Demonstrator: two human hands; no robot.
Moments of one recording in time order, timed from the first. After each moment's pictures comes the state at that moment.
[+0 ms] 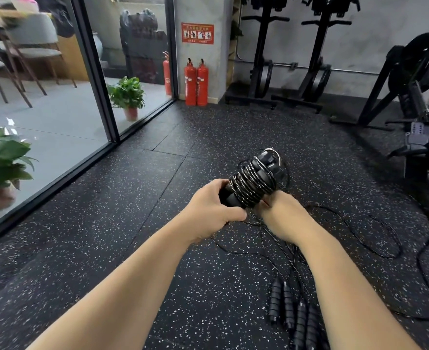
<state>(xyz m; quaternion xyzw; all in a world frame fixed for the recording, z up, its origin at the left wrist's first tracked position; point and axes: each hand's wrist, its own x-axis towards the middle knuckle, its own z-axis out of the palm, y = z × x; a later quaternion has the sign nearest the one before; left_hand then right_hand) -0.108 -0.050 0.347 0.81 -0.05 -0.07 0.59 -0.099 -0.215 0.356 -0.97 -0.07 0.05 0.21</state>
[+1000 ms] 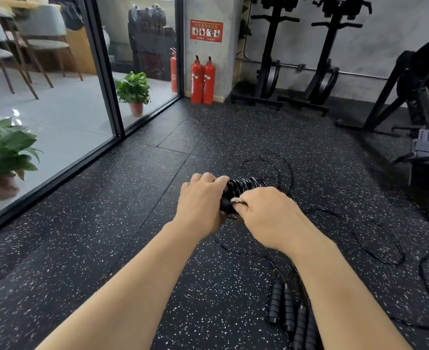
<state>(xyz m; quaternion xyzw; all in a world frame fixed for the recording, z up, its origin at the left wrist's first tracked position) -0.097 -0.032 0.333 0.98 -0.07 0.12 0.13 -0.131 -0.174 0.390 -0.97 -0.19 0.01 0.14</state>
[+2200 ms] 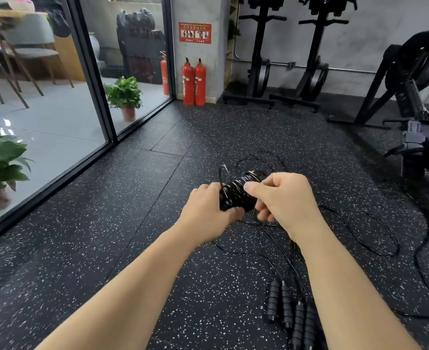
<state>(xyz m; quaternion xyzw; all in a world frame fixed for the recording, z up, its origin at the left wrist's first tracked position) -0.099 -0.057 0.332 0.94 -0.06 0.03 0.33 -0.116 -0.210 0.381 -0.83 0.01 -0.05 0.56</state>
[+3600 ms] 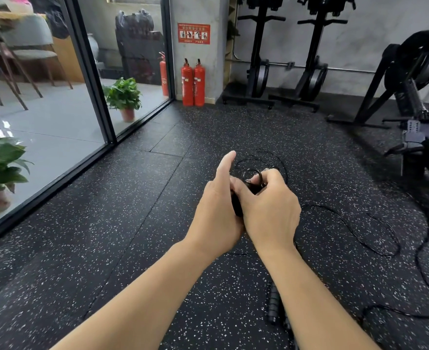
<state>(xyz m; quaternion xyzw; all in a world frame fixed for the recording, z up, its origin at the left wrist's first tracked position) -0.123 -0.076 0.339 0.83 -0.14 0.16 0.51 -0.119 -0.172 0.358 -0.87 0.07 -0.26 0.41</state>
